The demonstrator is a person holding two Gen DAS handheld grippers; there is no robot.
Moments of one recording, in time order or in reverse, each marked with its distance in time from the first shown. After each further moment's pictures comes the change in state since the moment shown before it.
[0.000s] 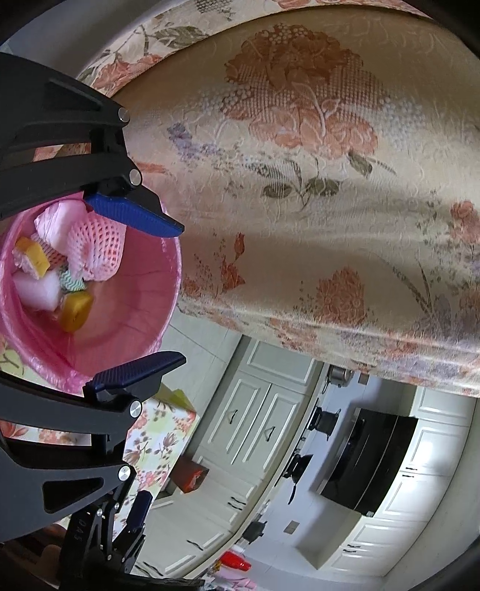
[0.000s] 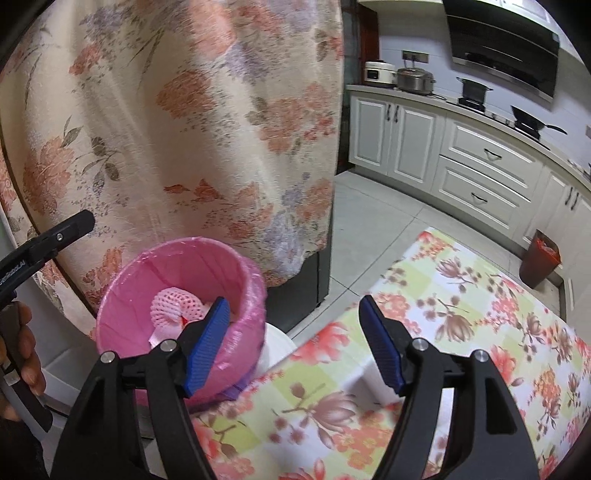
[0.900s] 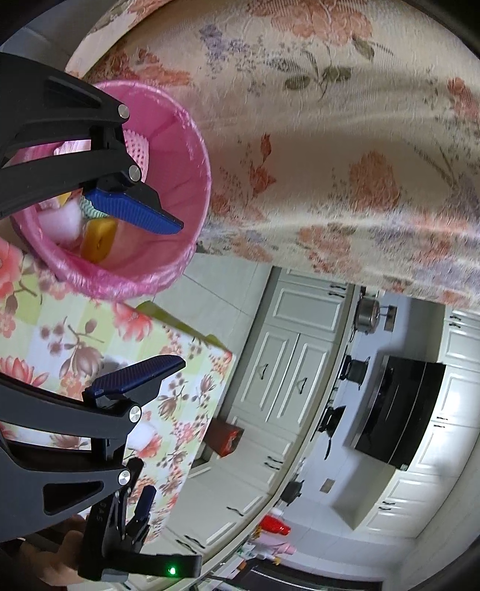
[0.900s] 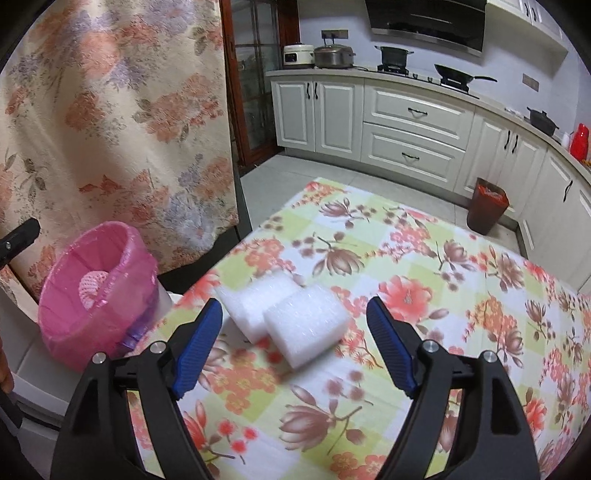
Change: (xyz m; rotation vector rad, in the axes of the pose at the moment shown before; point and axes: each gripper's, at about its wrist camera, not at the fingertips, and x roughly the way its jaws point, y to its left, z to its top) left arm 0.016 -0.086 -0.032 0.107 0.082 -0.152; right arm -0.026 -0.121 -0.074 0.172 0.052 -0.176
